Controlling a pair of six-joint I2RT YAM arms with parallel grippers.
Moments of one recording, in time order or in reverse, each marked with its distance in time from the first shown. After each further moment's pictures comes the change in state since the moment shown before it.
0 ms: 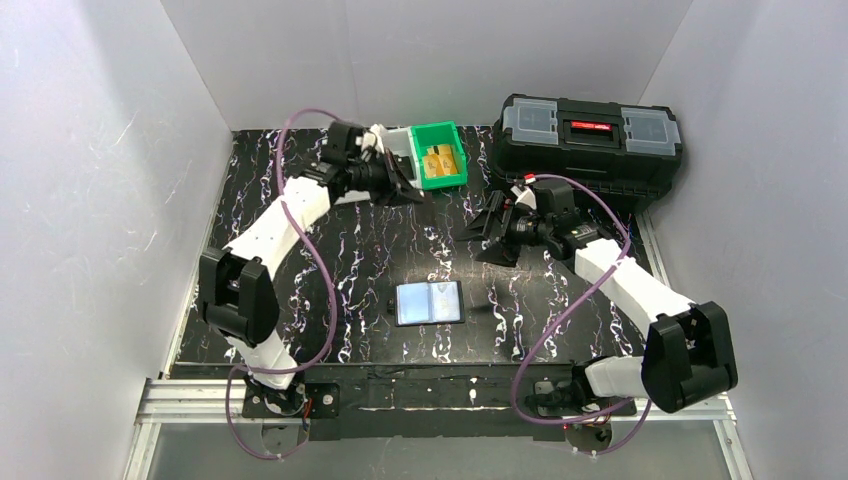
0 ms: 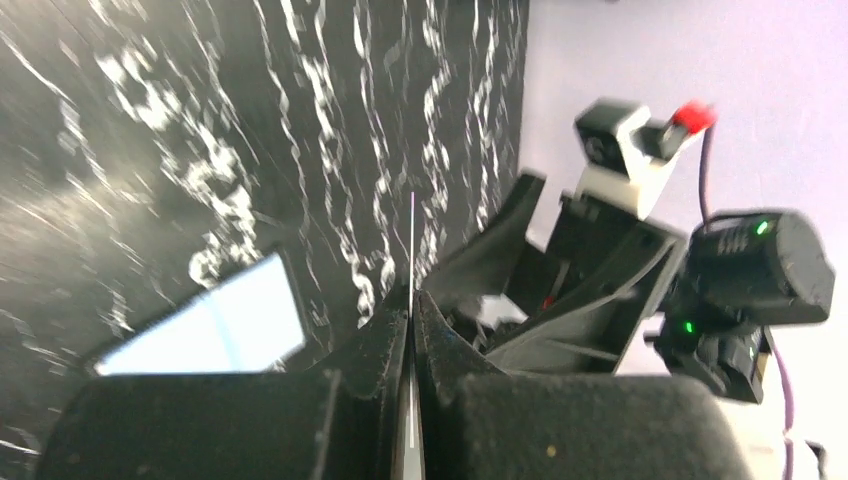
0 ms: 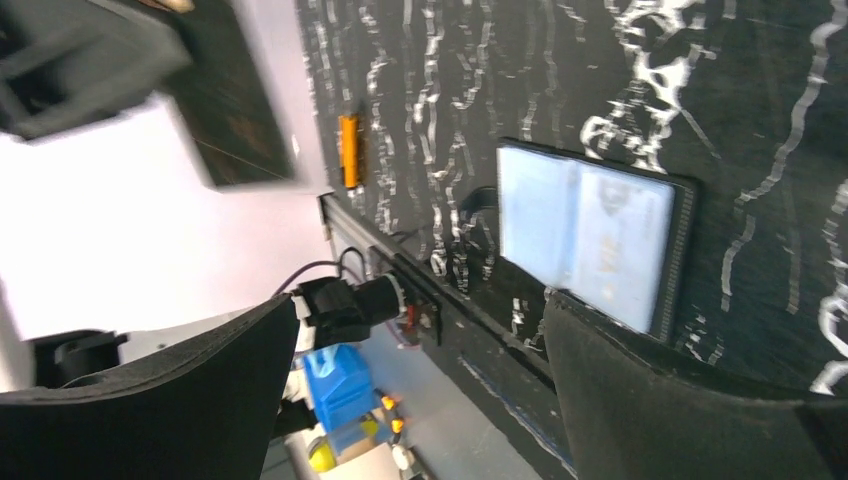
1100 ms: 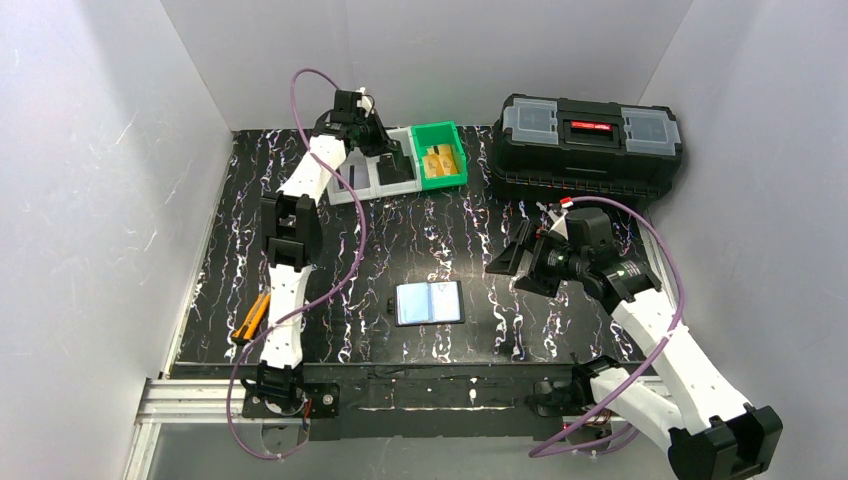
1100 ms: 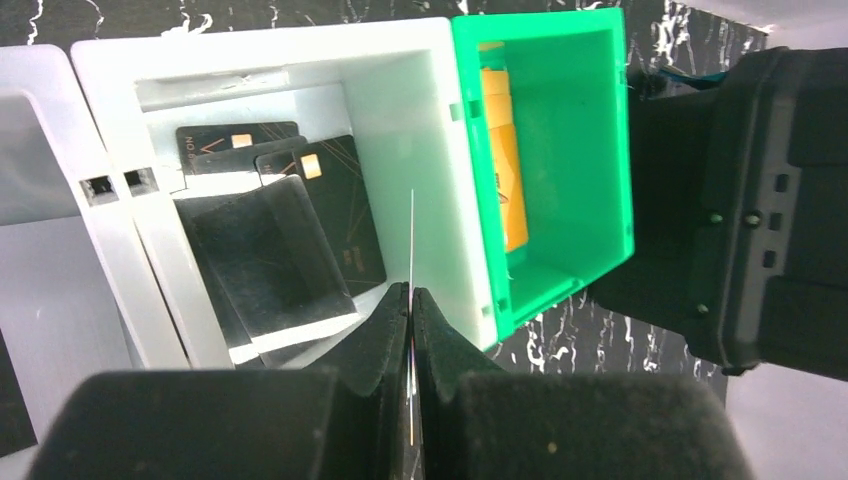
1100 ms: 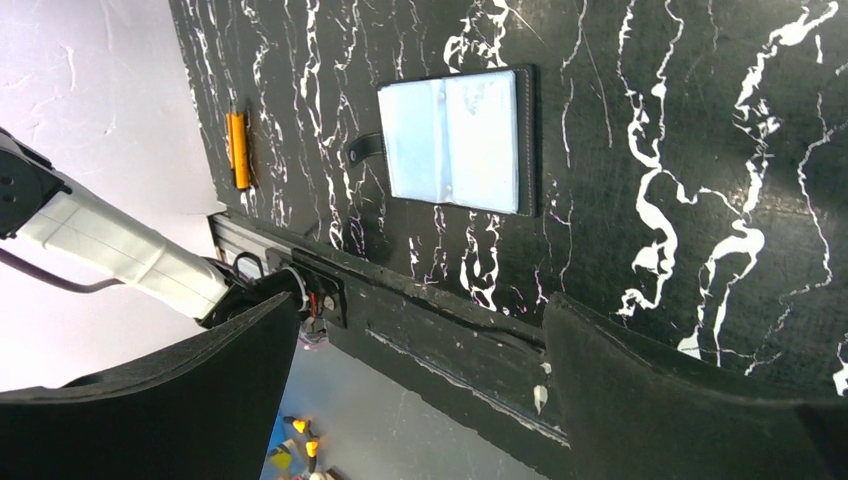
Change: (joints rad) left arm 0.171 0.747 0.854 -0.036 -0.332 0.266; right arm 0.000 -0.415 -0.035 -0.484 0.267 -0.170
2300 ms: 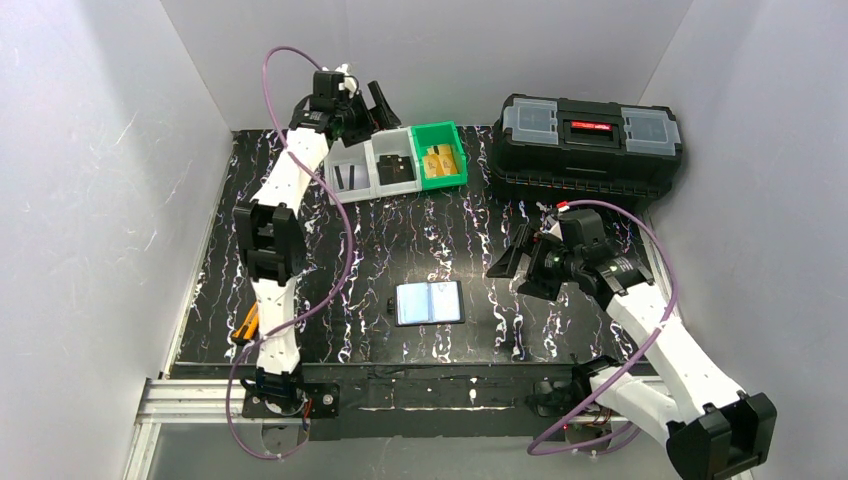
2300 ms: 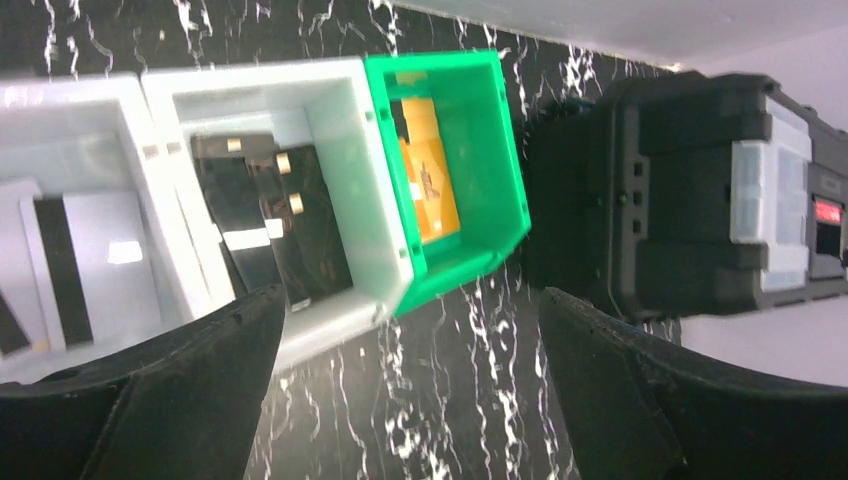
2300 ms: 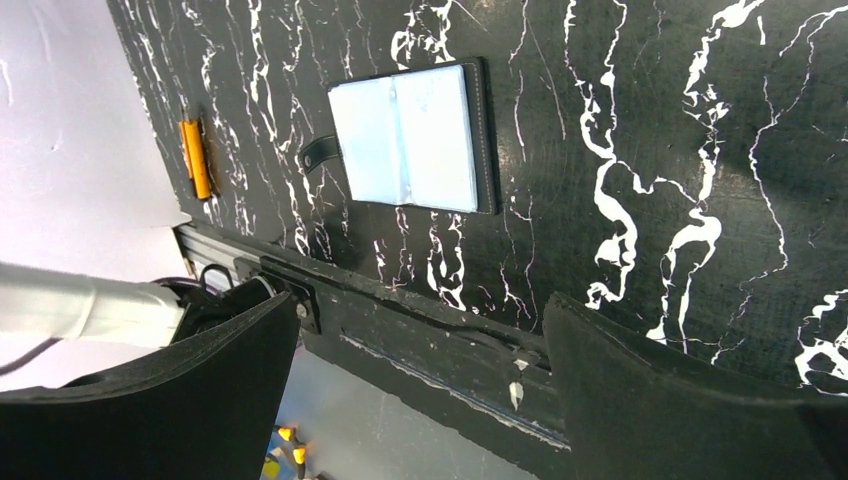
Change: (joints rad) left arm 0.013 -0.192 -0.076 -0.005 -0.033 0.004; right arm 0.000 0.020 -0.030 -0.027 0.042 -0.013
